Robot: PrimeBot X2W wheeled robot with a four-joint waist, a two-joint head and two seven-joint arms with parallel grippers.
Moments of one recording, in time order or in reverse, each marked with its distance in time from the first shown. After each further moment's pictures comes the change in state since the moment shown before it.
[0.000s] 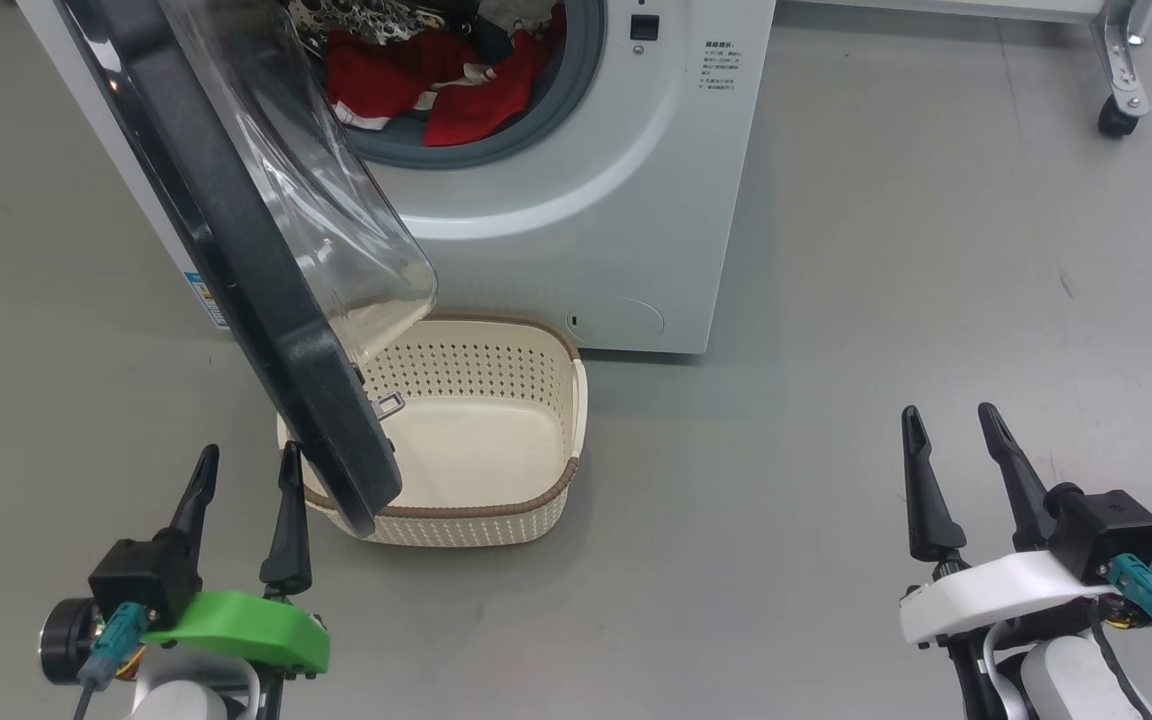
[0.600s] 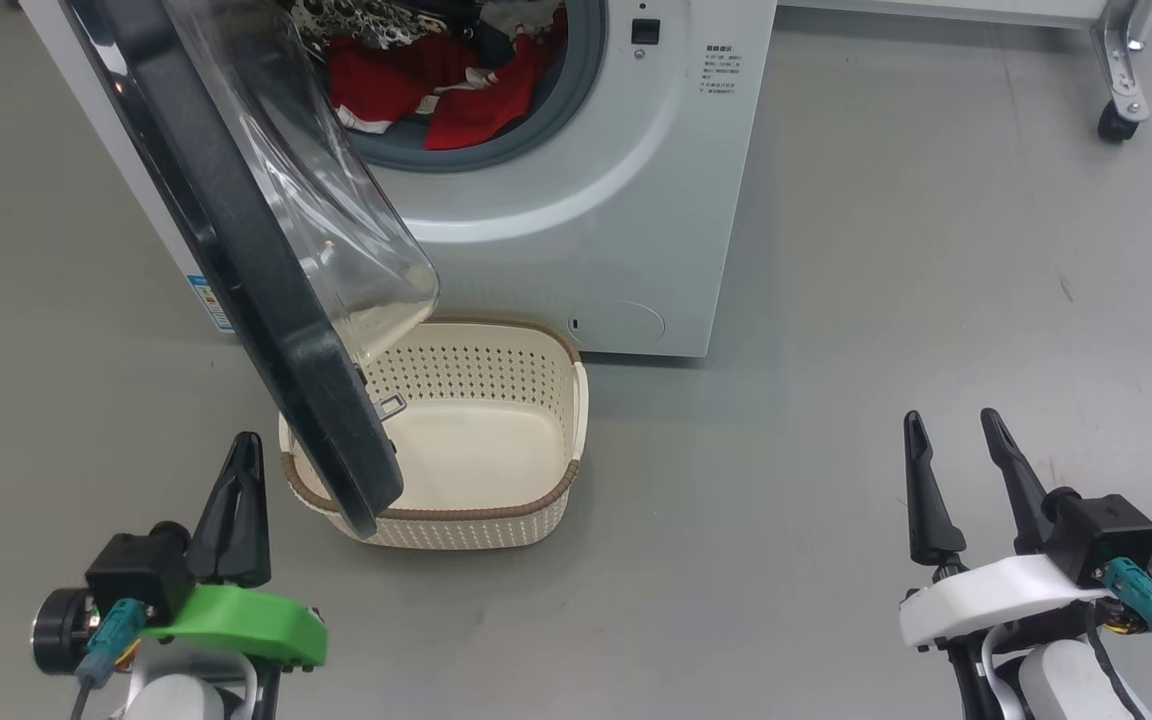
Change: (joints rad) left arm 0.000 0.000 0.002 -0.018 0.025 0.000 0.000; right arm 0.004 0.015 -0.019 0.015 -0.027 0.022 0.000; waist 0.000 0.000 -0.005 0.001
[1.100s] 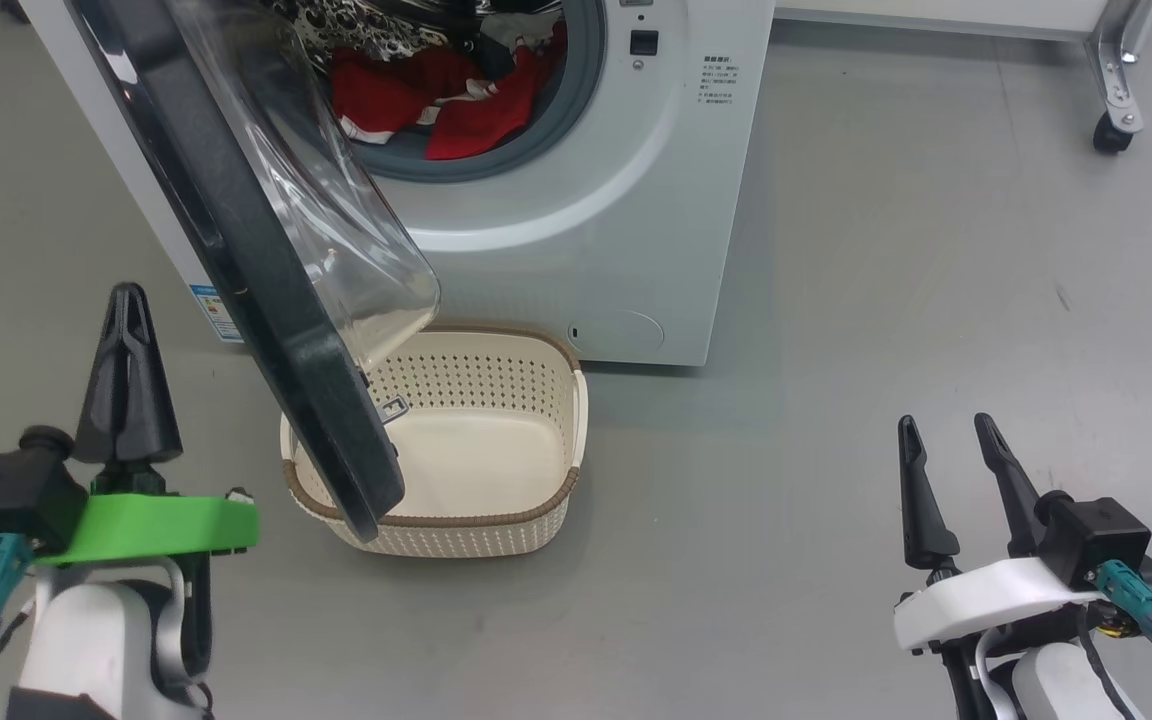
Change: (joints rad) left arm -0.090 0.003 0.100 -0.195 0.026 0.000 0.000; right arm 0.001 0.019 -0.010 0.014 -0.013 0.021 0.000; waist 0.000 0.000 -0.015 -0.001
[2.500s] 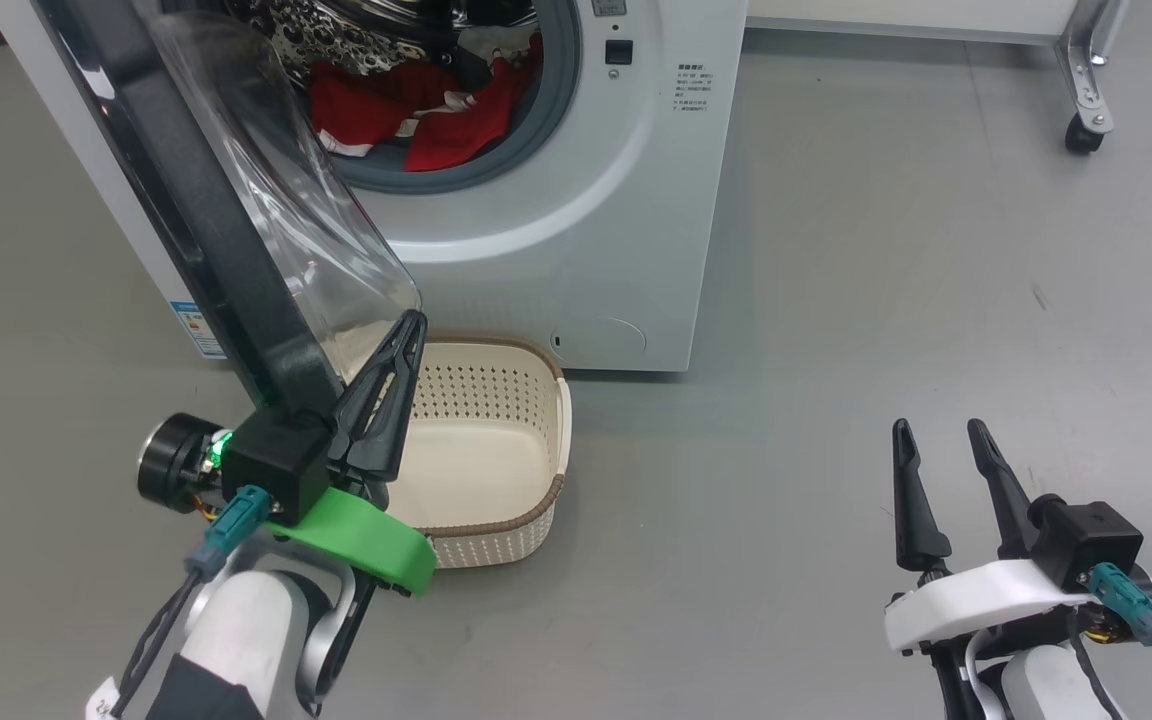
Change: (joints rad) left arm -0.075 0.014 -0.305 0.000 0.033 -0.089 0.133; right arm 0.001 0.056 -0.047 0.025 -0.026 0.036 0.000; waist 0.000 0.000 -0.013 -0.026
